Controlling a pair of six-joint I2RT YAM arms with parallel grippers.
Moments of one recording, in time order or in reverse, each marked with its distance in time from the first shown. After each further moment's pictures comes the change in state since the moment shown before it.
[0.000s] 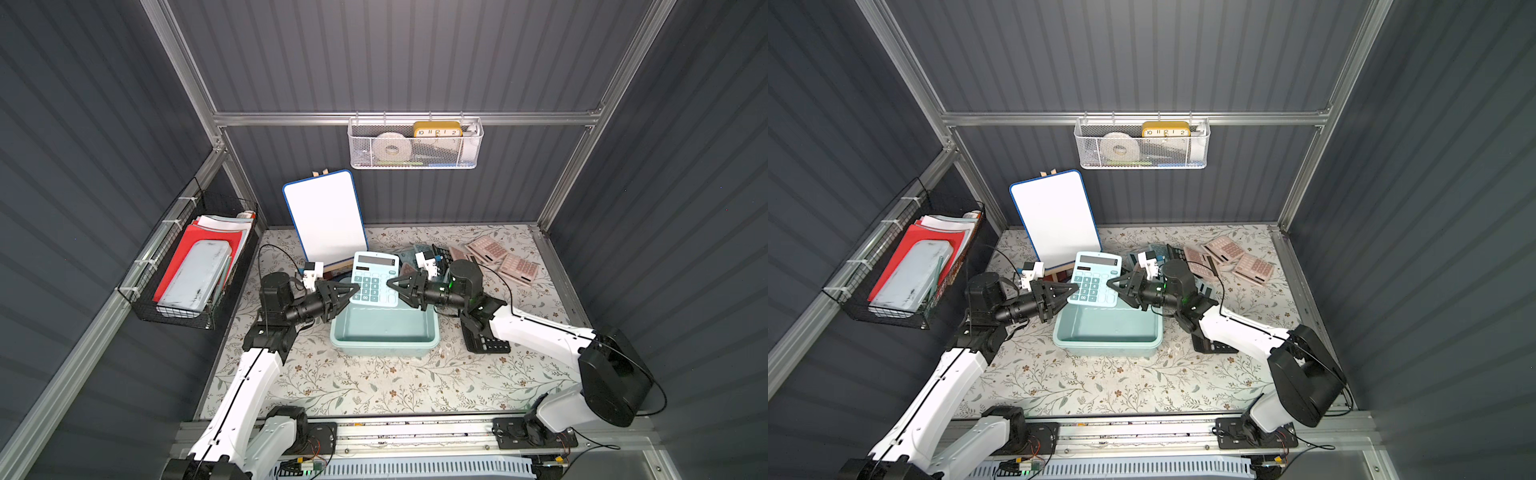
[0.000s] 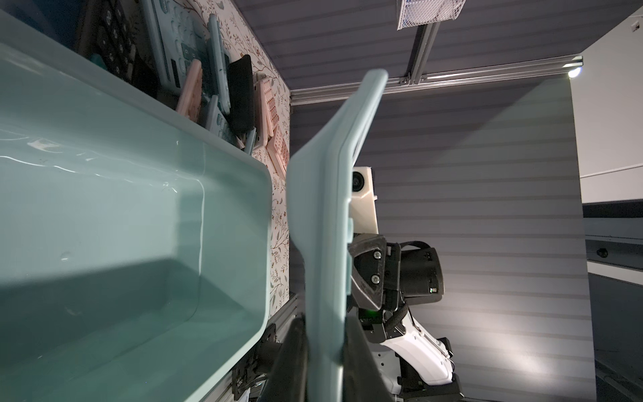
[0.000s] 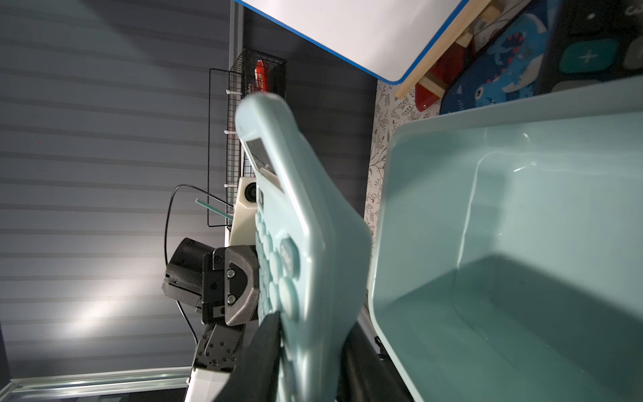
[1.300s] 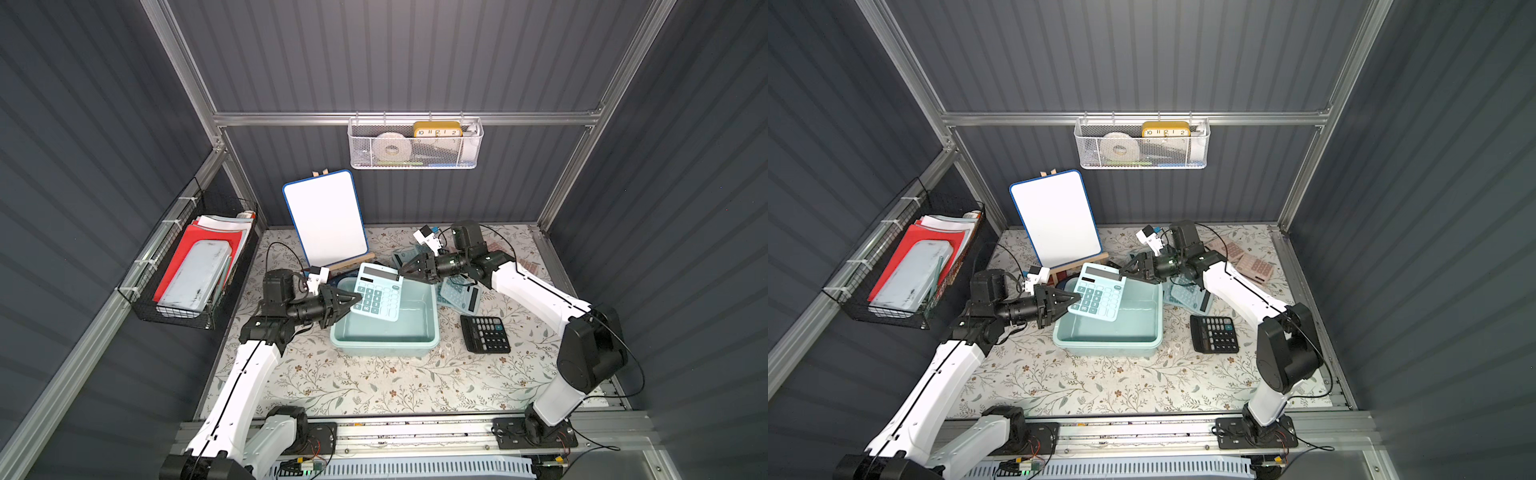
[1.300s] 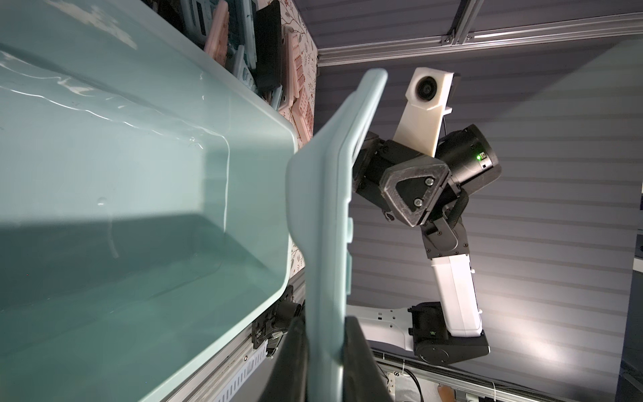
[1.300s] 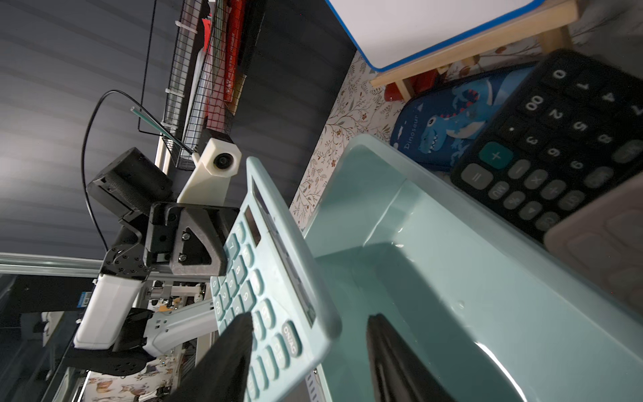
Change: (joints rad) left arm 0.000 0.040 0.100 -0.306 0.052 0.186; right arm -0.219 0.223 0.467 -0.688 -0.426 -0.732
